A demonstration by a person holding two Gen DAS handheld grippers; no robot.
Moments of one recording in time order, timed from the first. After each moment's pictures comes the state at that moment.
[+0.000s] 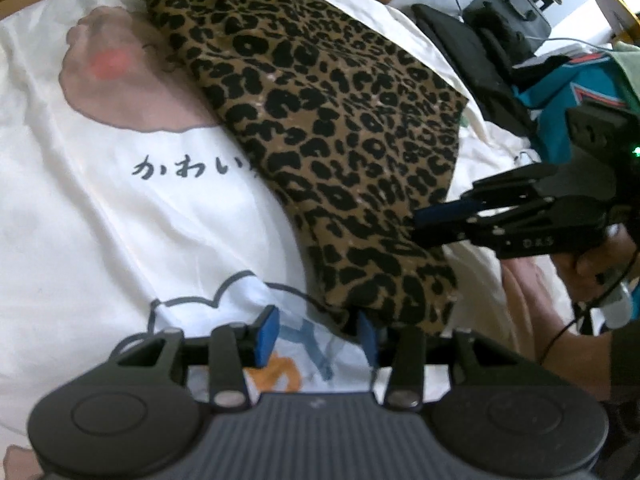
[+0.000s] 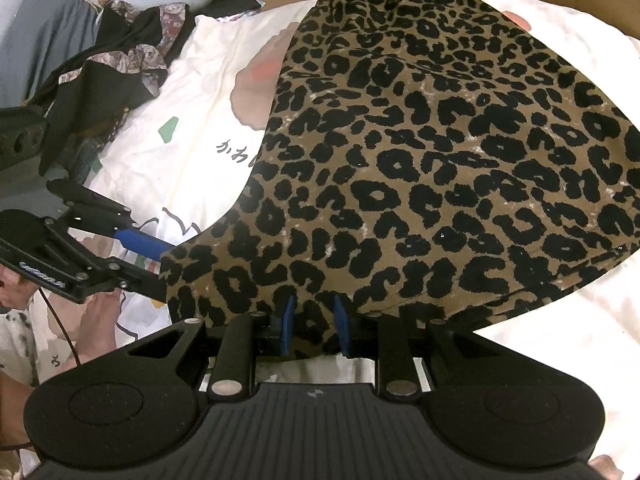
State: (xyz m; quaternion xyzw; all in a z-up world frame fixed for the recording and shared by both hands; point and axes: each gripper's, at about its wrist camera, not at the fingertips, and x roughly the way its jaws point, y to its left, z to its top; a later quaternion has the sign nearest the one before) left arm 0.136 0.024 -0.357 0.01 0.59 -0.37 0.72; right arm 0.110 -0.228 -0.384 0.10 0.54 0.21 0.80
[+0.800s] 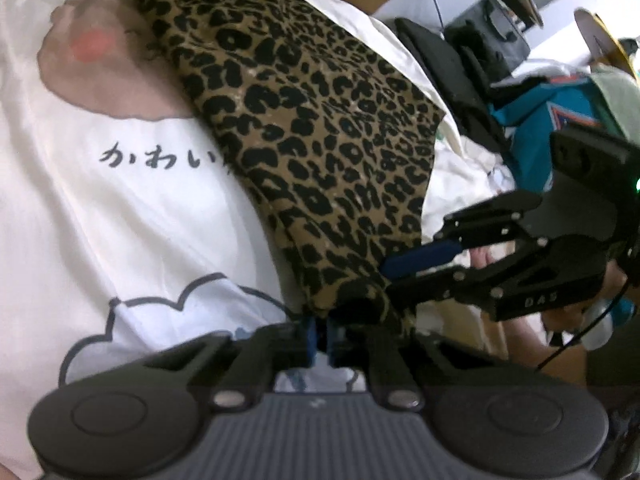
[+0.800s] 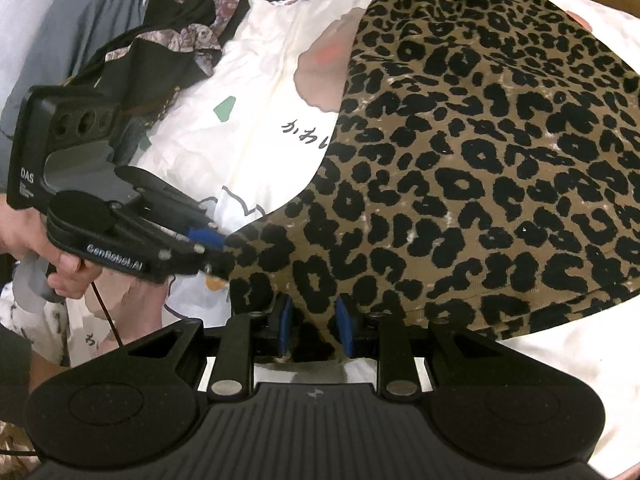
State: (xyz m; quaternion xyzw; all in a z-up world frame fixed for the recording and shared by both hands) left arm 0.137 0.028 -0.370 -0.06 0.58 -0.39 0.71; right arm 0.100 -0.200 -0.380 0.11 0.54 0.28 0.78
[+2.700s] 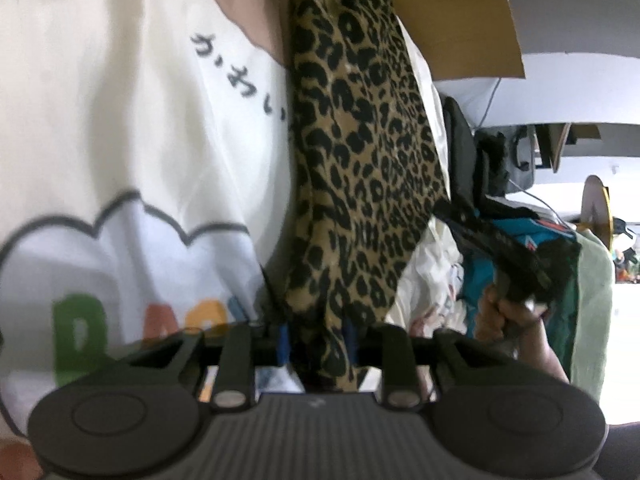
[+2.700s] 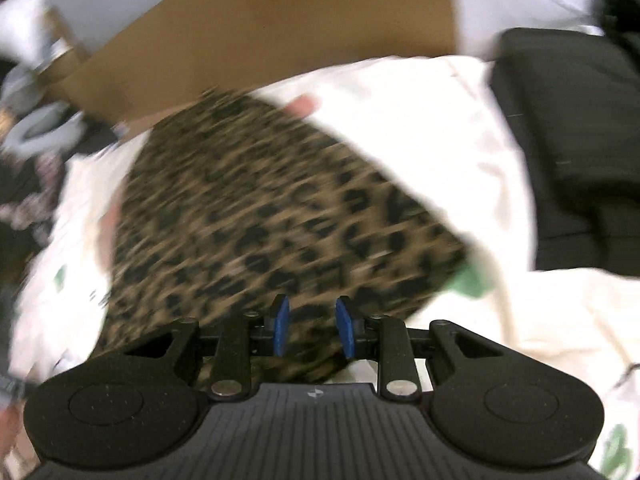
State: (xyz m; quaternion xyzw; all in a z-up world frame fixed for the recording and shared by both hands) left arm 0.144 0.044 -0.422 -0.31 0.63 -0.34 0.62; right arm 0.128 -0.365 -0.373 0.18 0.46 -0.01 0.87
